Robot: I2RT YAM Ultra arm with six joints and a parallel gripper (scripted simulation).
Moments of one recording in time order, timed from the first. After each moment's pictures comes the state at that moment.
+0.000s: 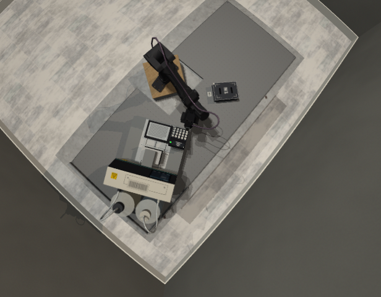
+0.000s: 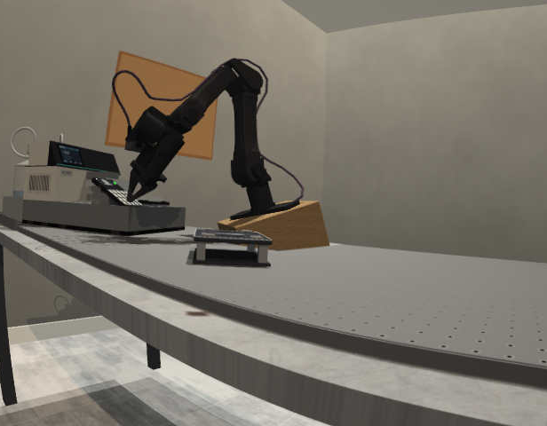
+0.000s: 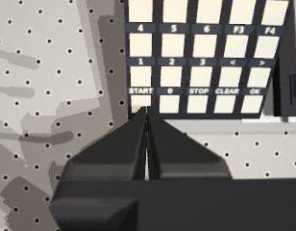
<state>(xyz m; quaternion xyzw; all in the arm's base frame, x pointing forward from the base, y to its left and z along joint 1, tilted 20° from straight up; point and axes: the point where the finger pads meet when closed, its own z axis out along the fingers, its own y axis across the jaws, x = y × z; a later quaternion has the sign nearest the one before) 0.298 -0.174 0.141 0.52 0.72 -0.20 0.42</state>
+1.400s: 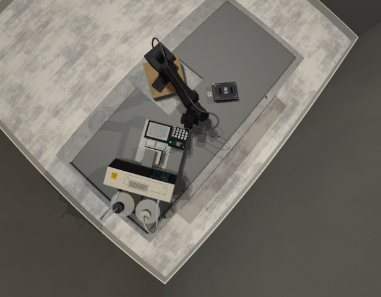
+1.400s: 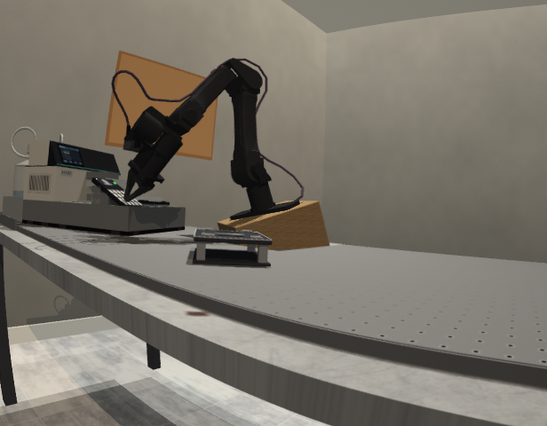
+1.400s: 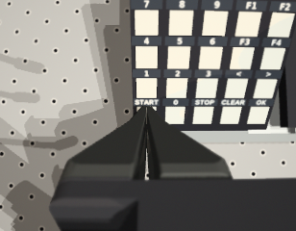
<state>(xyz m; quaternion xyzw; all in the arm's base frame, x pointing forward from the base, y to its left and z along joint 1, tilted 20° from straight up) 0.303 -0.179 0.144 0.51 0.71 -0.20 0.44</state>
